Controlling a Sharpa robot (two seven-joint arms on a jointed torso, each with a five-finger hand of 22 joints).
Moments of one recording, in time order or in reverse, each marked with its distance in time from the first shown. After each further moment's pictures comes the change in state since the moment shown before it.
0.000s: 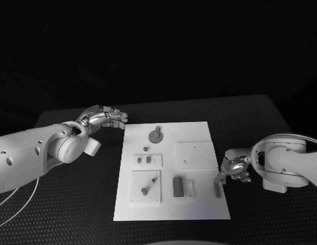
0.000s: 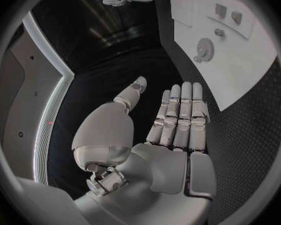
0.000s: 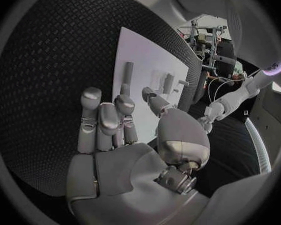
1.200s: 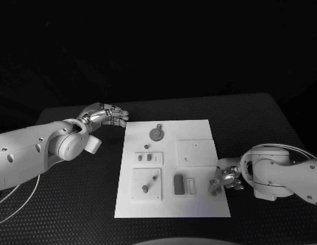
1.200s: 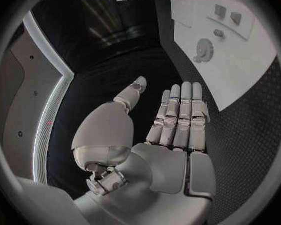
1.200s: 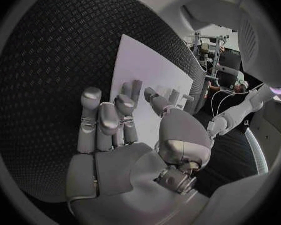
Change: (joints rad) left arm 0.000 -0.003 0.000 0.001 0.000 0.006 -0.002; left_hand 0.000 0.000 0.003 0.003 0.000 0.000 0.000 0.000 -0.001 0.000 0.000 0.000 -0.001 0.000 0.000 0.000 0.003 0.000 0.000 0.000 0.000 -0.001; right arm -0.095 0.081 0.006 -0.020 -0.112 -0.008 -0.011; right_hand -0.029 -0.029 0.020 0.027 0.000 0.023 0.000 0.020 0.036 0.004 -0.003 0.000 0.000 -0.004 -0.003 0.000 -0.005 0.004 -0.001 0.002 0.000 0.000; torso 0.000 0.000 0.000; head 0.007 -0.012
